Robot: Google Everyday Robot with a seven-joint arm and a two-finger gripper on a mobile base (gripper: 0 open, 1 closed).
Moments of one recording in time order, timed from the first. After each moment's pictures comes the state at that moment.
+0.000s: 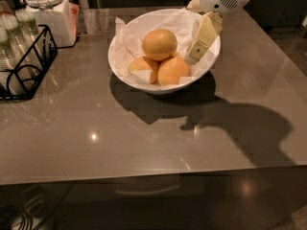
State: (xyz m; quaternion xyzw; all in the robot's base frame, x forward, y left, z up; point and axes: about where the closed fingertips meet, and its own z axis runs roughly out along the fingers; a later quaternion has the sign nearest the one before) arm 0.591 -0.098 0.985 -0.64 0.72 0.10 0.26
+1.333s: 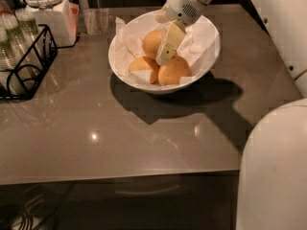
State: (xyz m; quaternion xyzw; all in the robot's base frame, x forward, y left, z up) arm 0.640 -0.028 0.944 -0.67 0.68 0.17 0.24
